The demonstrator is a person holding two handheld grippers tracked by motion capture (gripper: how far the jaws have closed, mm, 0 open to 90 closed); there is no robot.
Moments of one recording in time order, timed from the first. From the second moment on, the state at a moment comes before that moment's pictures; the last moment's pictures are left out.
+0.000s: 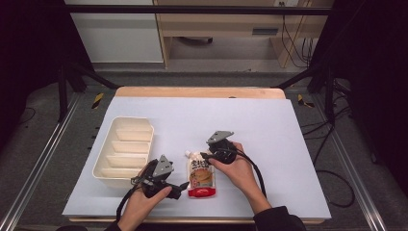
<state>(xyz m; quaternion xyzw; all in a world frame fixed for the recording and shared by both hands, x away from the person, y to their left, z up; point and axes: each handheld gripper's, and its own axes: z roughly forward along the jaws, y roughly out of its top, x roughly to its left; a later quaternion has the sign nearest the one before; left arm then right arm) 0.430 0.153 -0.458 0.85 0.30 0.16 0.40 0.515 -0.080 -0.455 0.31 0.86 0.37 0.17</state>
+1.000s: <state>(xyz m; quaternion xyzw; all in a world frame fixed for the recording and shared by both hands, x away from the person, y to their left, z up) 0.430 0.150 -0.460 0.86 0.29 0.15 0.40 0.521 -0.078 -0.466 0.31 0.88 0.36 0.11</state>
